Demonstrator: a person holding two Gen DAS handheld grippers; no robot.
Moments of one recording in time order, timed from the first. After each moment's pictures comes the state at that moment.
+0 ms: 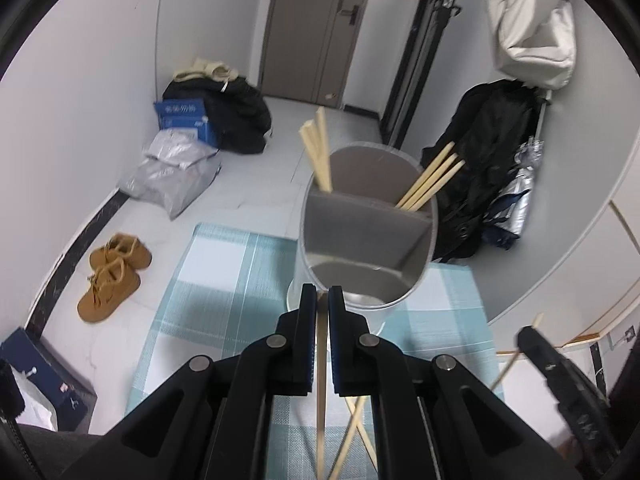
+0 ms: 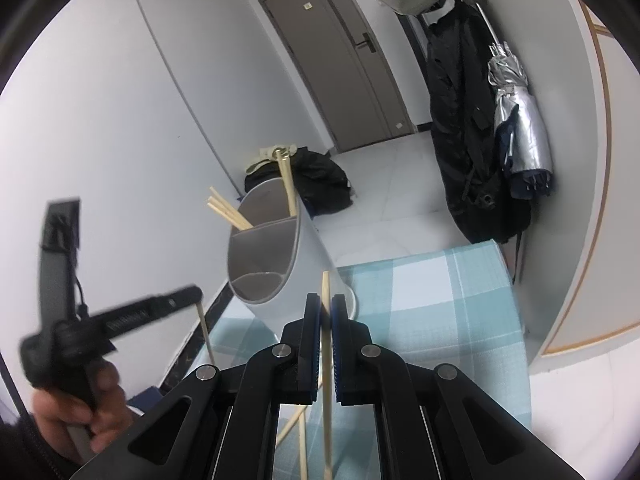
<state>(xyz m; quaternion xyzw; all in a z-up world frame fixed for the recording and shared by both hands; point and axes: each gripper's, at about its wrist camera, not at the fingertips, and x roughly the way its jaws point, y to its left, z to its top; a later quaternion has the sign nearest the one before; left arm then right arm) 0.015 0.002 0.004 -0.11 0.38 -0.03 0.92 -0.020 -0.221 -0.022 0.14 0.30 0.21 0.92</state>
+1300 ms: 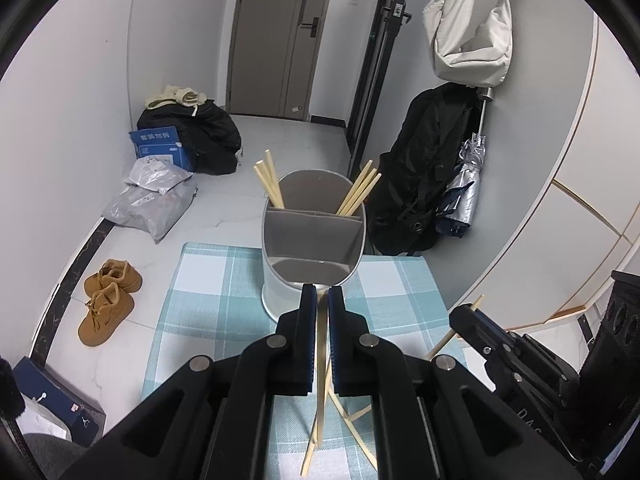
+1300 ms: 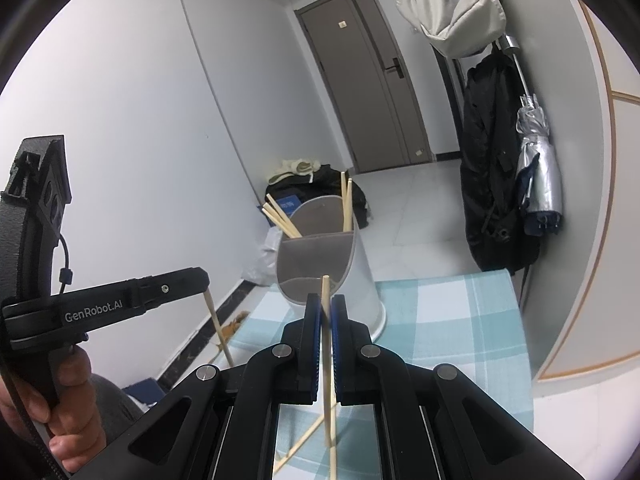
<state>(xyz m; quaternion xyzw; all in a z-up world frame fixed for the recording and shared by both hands) -0.025 -0.014 0.042 -0.08 0.36 -0.08 0.93 -0.058 -0.196 0.006 0.10 0.26 0.23 0.93</state>
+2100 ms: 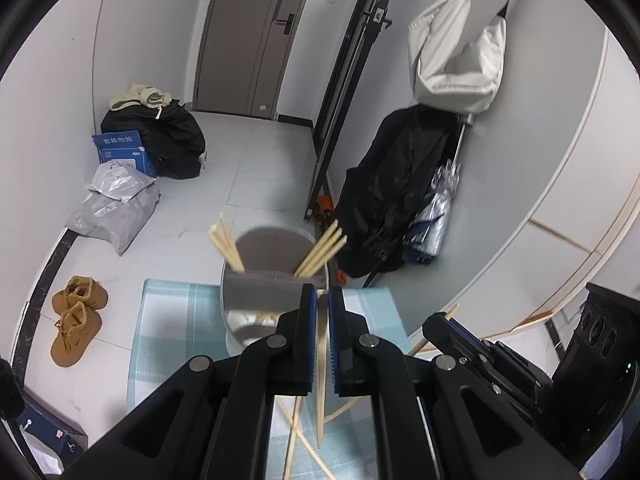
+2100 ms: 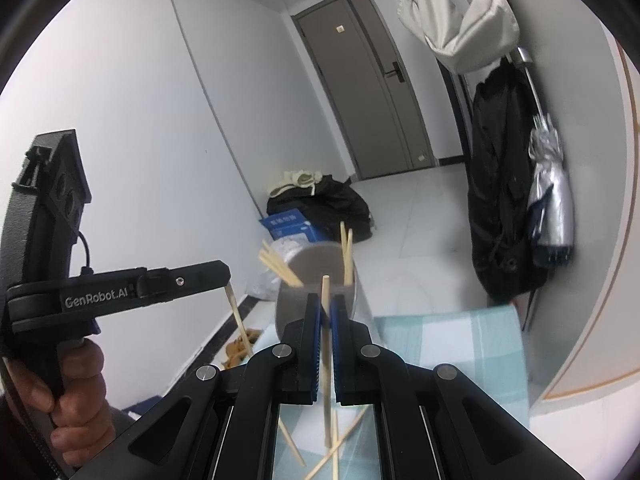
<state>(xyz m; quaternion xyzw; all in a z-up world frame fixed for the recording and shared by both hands) 0.027 -0.019 0.085 -0.11 0.36 -0.14 0.92 -0.015 -0.199 0.049 0.11 0.25 0.24 0.93</state>
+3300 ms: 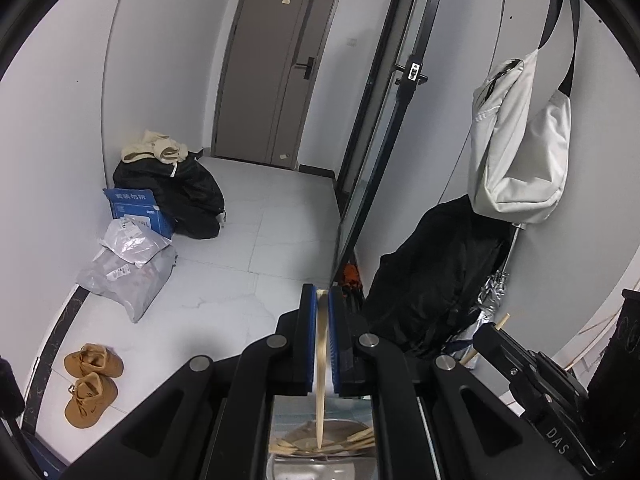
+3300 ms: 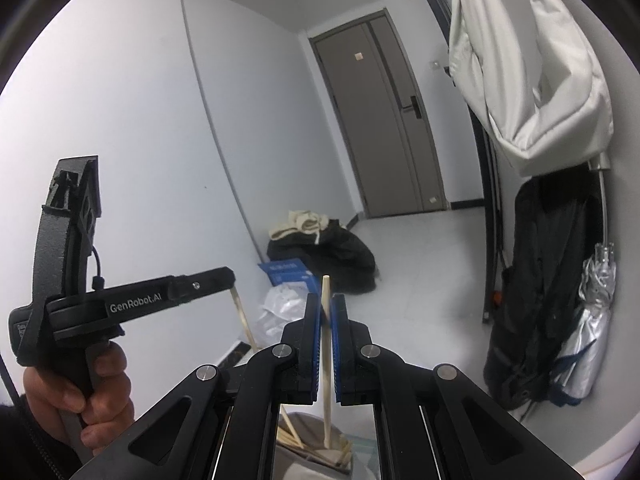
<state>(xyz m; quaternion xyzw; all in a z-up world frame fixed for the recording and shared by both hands) 0.142 0.016 0.124 -0.11 0.29 -0.09 0.94 0.118 -0.167 0.133 0.09 0.20 0.24 0.94</state>
